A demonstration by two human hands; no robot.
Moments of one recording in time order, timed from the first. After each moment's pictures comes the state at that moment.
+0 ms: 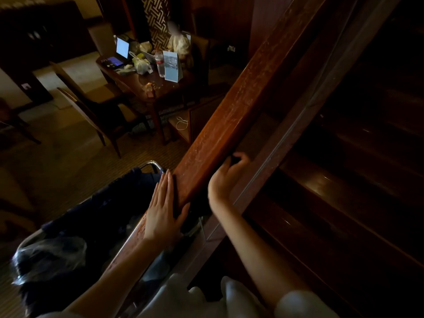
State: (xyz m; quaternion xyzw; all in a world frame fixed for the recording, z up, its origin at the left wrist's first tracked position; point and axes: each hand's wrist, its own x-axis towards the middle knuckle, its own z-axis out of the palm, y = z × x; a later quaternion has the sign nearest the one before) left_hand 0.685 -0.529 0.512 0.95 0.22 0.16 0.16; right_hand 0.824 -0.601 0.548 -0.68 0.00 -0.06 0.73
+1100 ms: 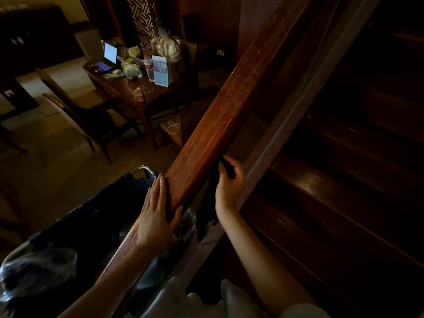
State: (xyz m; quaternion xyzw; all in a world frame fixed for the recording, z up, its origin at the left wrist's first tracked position) left_hand 0.683 -0.530 0.511 0.94 0.24 0.15 0.18; right_hand 0.825 -0.634 0.547 -0.61 0.00 0.03 0.79
